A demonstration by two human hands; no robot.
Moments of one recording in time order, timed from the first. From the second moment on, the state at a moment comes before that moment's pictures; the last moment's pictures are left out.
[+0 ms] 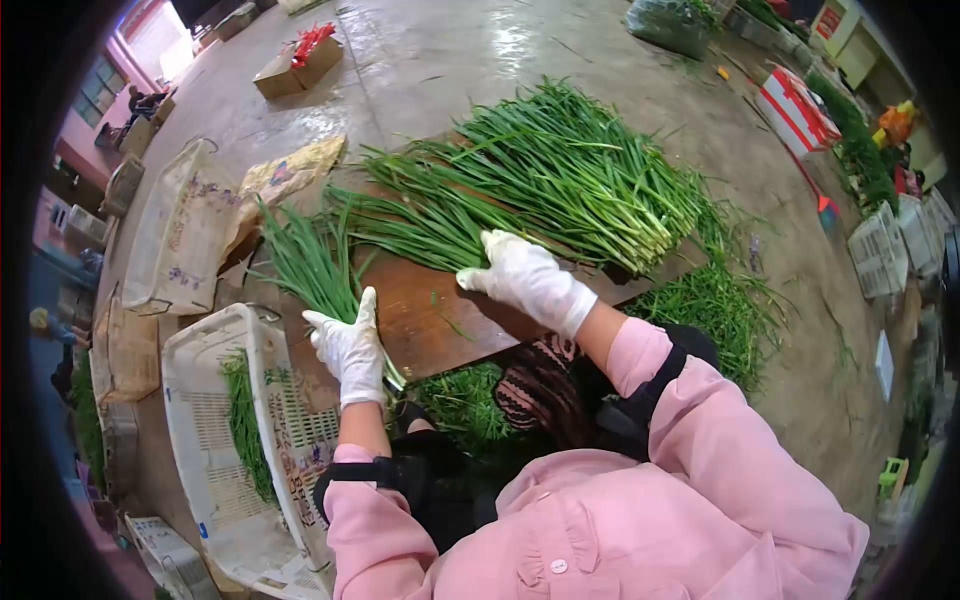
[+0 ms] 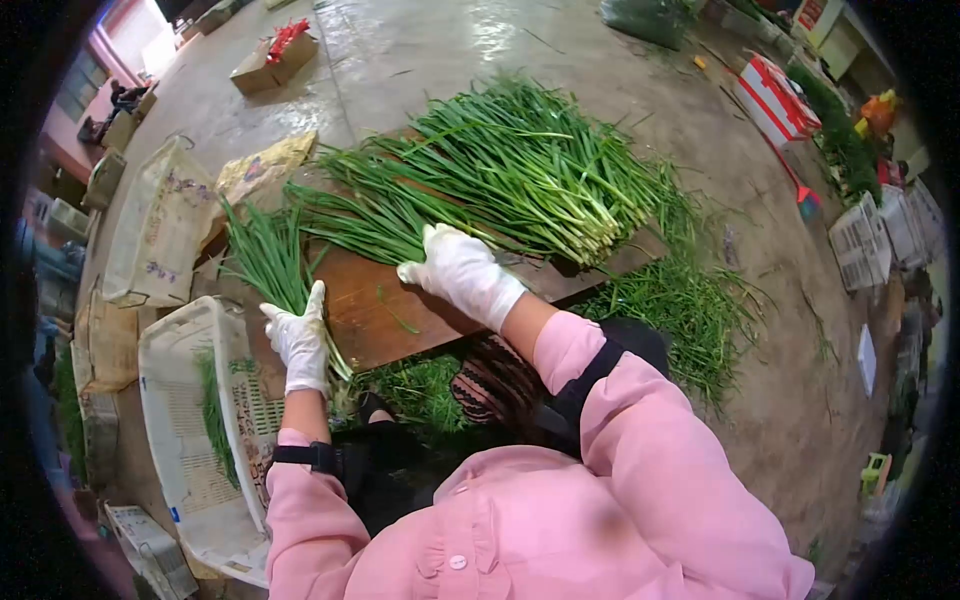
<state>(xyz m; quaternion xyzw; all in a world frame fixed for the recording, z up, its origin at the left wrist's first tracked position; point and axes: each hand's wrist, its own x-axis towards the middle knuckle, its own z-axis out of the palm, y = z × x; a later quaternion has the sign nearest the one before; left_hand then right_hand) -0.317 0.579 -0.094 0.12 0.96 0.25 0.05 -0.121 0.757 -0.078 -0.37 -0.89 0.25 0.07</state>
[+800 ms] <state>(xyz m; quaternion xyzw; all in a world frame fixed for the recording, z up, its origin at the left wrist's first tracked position) -0.213 0.554 -0.050 0.11 0.46 0.63 0.62 -0.065 0.651 -0.012 -0.28 -0.90 0.33 -0.01</state>
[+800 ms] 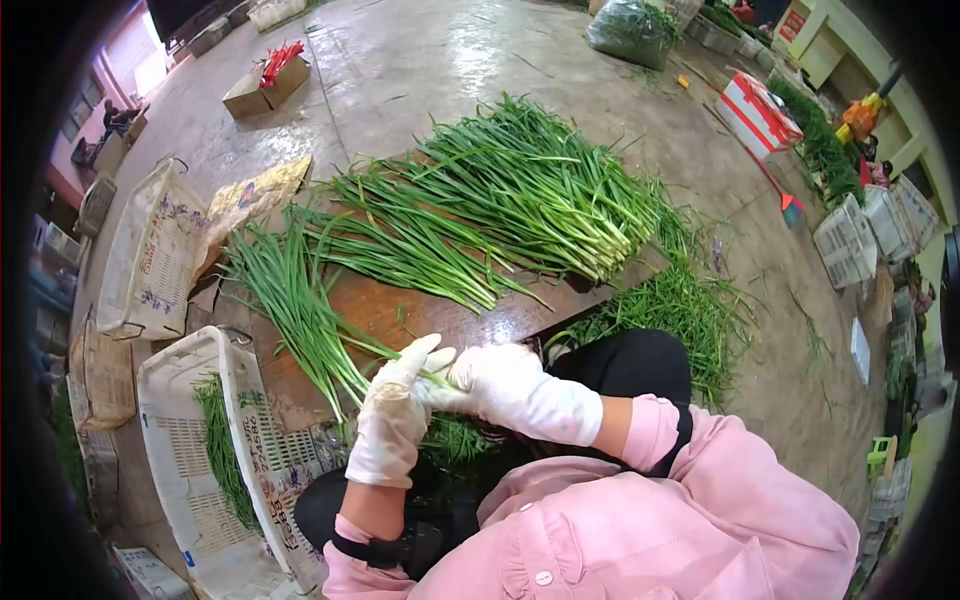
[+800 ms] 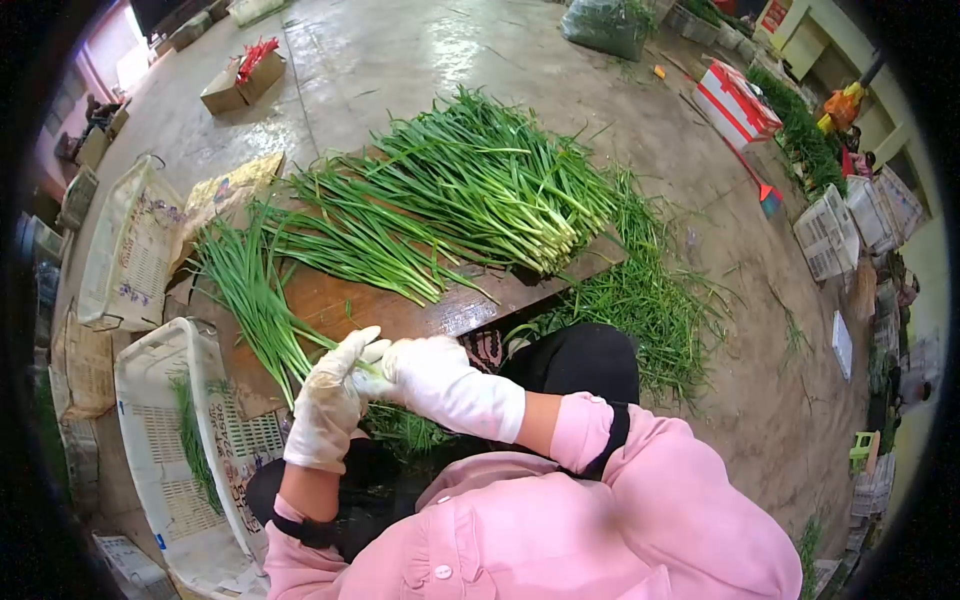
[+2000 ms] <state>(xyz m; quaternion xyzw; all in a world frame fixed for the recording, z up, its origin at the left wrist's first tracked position) -0.233 0.567 -0.098 0.01 0.44 0.65 0.62 -0.093 0.680 -0.074 -0.33 -0.91 0.14 0.19</state>
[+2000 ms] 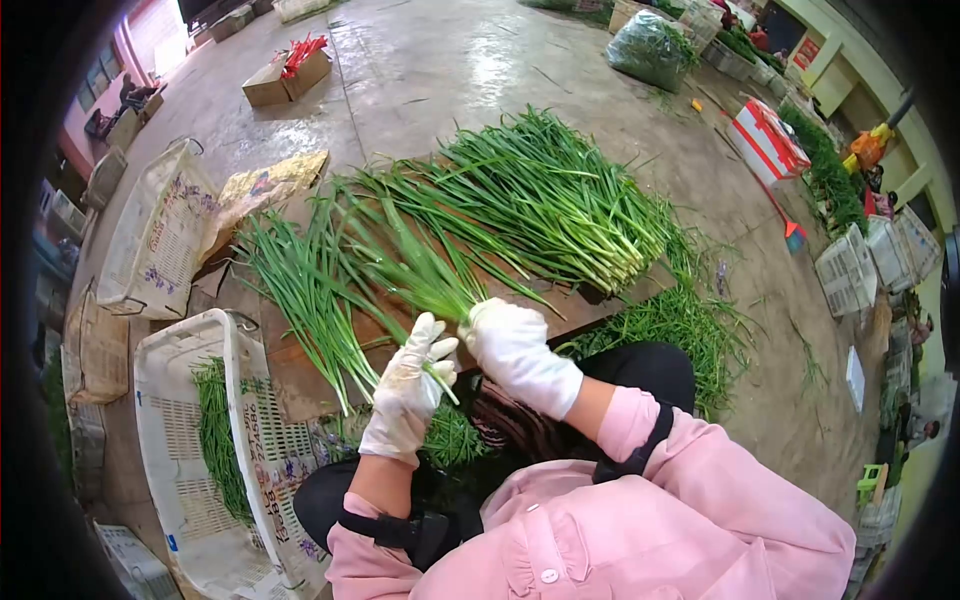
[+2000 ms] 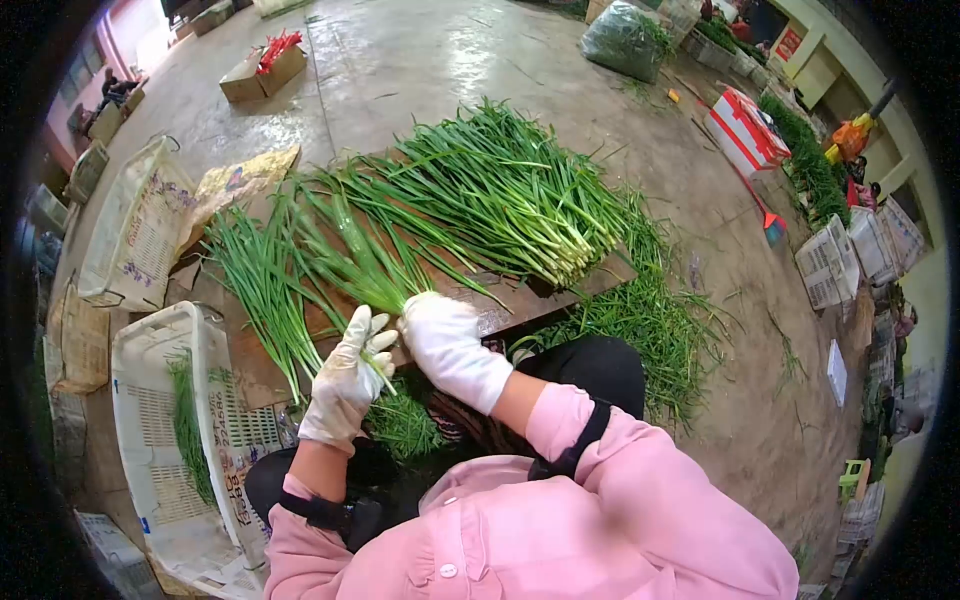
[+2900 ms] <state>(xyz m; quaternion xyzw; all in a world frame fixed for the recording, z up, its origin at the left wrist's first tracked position) -0.224 0.554 -0.079 0.15 0.14 0.67 0.71 -0.052 0.708 -0.062 -0.44 -0.65 0.60 0.16</state>
